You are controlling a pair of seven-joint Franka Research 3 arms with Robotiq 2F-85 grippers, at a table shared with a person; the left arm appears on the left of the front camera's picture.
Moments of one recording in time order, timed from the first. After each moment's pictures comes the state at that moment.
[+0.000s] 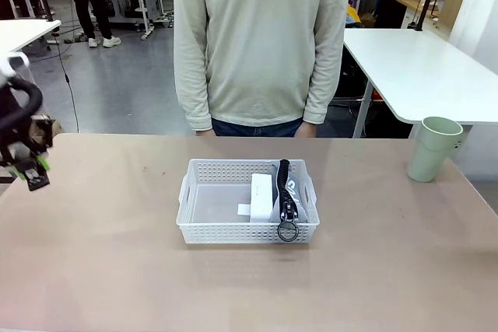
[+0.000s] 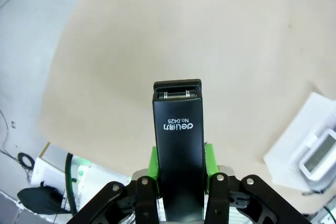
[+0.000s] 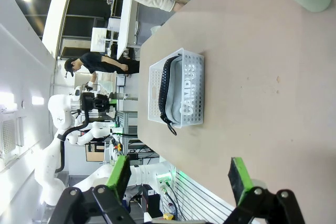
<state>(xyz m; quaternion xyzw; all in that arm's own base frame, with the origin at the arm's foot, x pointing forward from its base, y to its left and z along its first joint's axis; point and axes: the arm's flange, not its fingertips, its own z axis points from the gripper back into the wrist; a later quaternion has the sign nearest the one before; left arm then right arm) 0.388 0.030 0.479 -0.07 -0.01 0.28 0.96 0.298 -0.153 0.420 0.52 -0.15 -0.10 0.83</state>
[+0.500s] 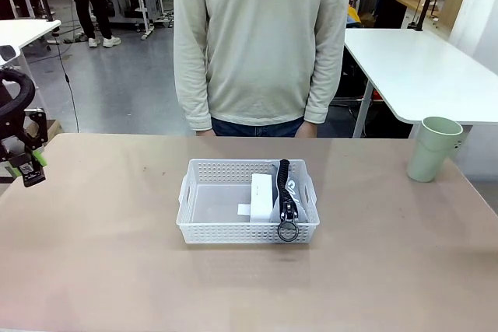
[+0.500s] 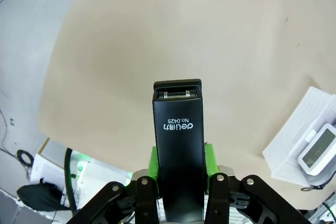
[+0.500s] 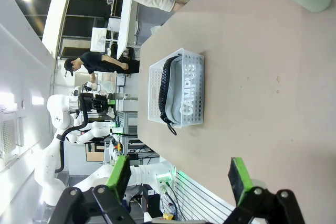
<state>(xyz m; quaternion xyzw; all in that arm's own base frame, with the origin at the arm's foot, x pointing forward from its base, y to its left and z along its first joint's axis) 0.388 0.029 0.480 -0.07 0.00 0.28 0.96 0.298 -0.153 0.419 0.52 -0.15 -0.10 0.83</state>
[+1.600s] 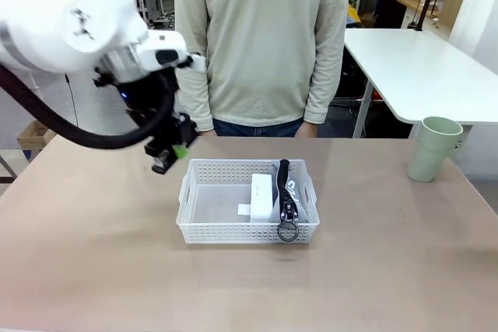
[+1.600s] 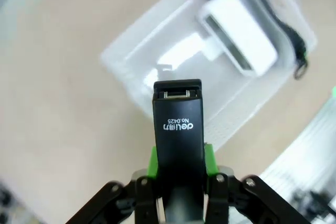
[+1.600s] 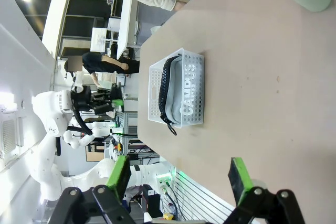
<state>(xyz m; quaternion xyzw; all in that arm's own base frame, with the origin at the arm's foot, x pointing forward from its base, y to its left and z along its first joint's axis) 0.401 -0.242 0.481 -0.08 -0.09 -0.36 0.92 0.297 -0.153 0.419 0.52 -0.15 -0.10 0.83</state>
